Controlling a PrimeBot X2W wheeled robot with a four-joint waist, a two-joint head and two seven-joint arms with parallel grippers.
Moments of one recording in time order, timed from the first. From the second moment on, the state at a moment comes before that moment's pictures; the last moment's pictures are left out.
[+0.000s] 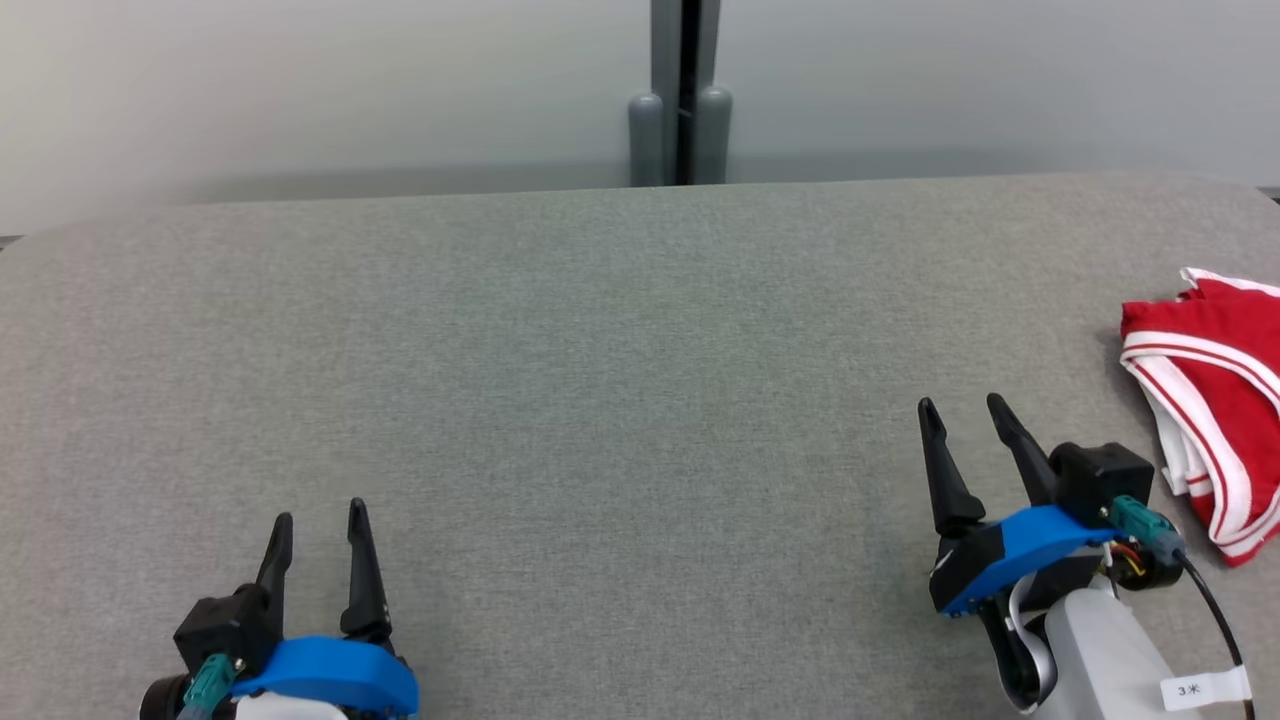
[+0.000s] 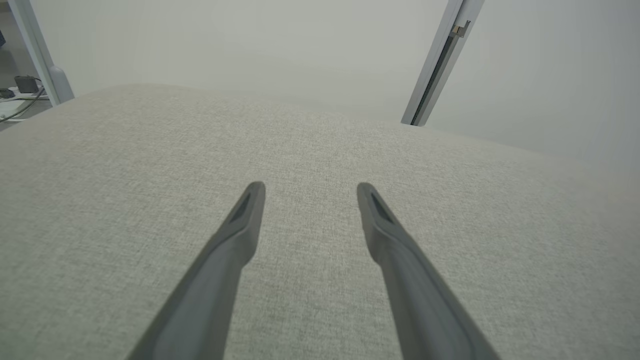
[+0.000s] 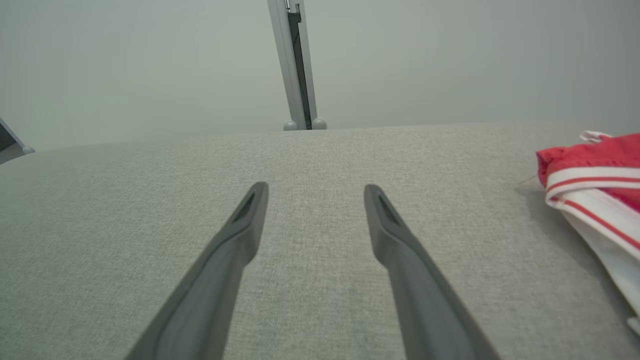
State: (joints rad) left arm -0.09 0.05 -0.01 0.43 -0.24 -0.04 -0.26; right arm -0.37 -0.05 0.01 0.62 0.15 0.13 -0.26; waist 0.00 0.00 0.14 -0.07
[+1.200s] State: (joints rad) left arm 0.04 0.04 0.01 0.47 -0.39 -0.06 -0.23; right arm -0.21 -0.05 0.02 0.66 0.28 0.13 -0.22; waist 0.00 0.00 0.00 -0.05
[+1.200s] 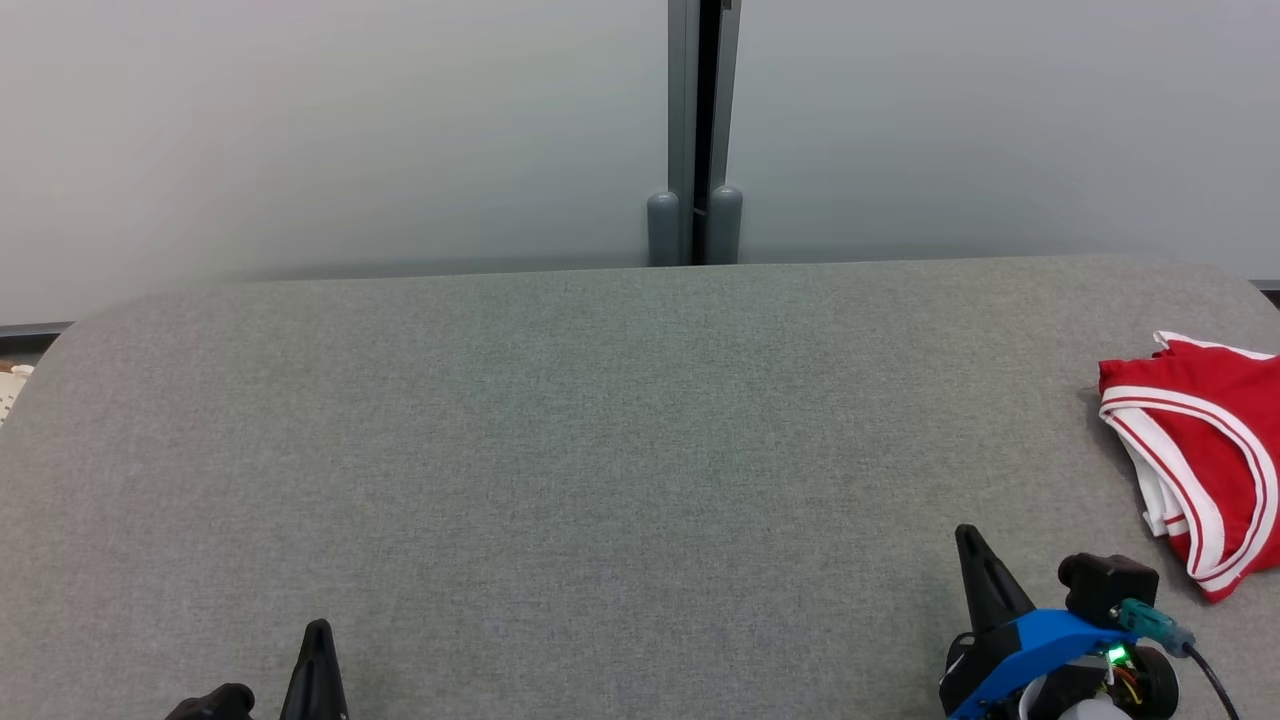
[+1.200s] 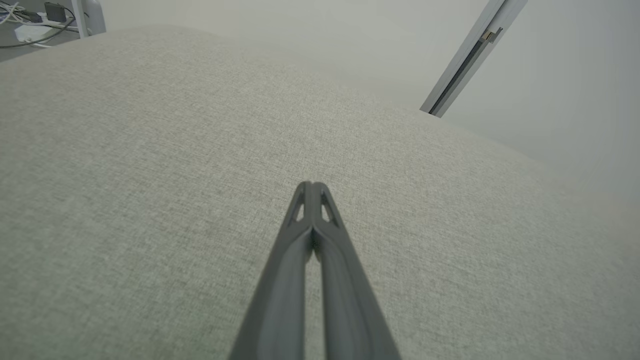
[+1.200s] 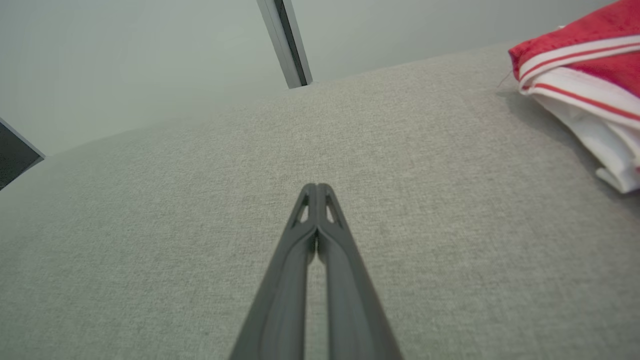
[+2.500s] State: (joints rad) left arm -0.02 0.04 0.05 0.37 -0.95 -0.09 -0.07; right arm -0.16 -0.05 -0.04 0.47 0.88 0.13 -0.07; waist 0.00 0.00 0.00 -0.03
